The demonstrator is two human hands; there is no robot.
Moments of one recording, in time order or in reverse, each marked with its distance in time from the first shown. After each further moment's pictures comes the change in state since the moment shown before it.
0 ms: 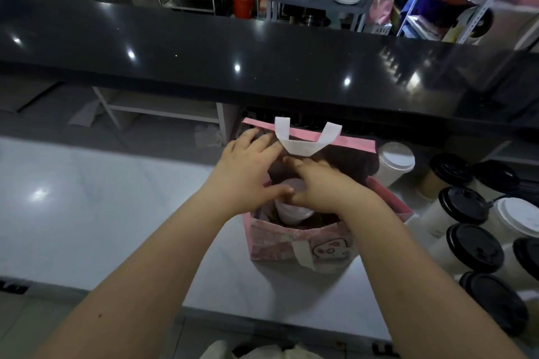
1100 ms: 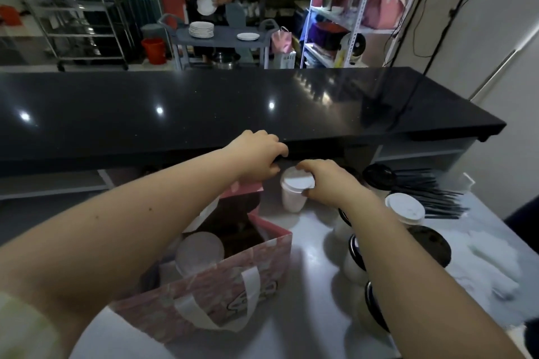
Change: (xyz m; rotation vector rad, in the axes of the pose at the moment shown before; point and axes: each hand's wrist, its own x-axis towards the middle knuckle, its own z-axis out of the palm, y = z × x) left_hand 0.213 0.141 0.011 0.282 -0.180 0.476; right_hand -0.053 0.198 -0.068 0.024 0.249 0.390
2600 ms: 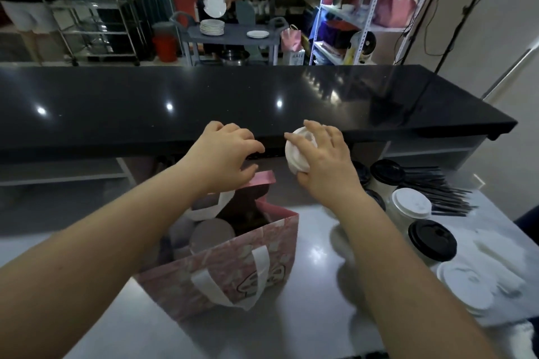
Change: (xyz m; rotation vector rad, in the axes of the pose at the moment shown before) left_hand -0.105 -0.011 -0.015 -0.024 0.242 -0.108; right_hand -0.047 -0.062 -0.015 -0.113 0.479 -0.189
